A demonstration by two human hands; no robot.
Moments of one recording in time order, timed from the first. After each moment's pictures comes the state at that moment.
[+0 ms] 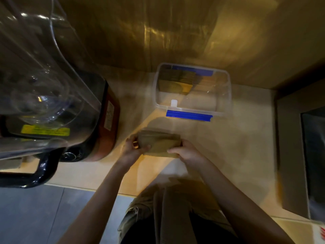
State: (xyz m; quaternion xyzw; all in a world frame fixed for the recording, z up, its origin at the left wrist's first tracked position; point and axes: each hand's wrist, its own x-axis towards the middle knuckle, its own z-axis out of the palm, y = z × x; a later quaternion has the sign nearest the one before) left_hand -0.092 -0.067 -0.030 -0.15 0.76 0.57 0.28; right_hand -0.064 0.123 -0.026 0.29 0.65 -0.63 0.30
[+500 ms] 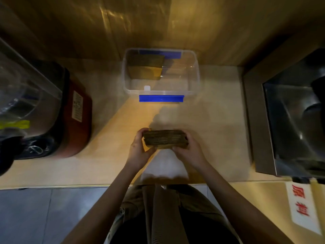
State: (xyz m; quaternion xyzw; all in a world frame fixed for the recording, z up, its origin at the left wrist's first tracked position) left_hand -0.029 -0.004 -0.037 0.07 0.82 0.51 0.25; right_hand 0.030 0.175 -0.022 0.25 0.75 -0.60 0.11
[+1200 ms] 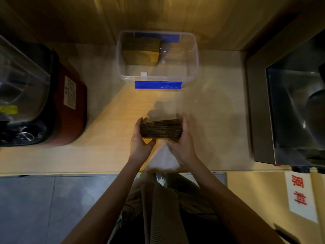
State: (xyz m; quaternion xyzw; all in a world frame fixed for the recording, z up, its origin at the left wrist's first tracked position) left_hand -0.005 0.014 -0.041 -0.01 0.83 0.52 0.21; right_hand 0.038 0.155 -0.037 0.25 0.77 -0.58 0.05
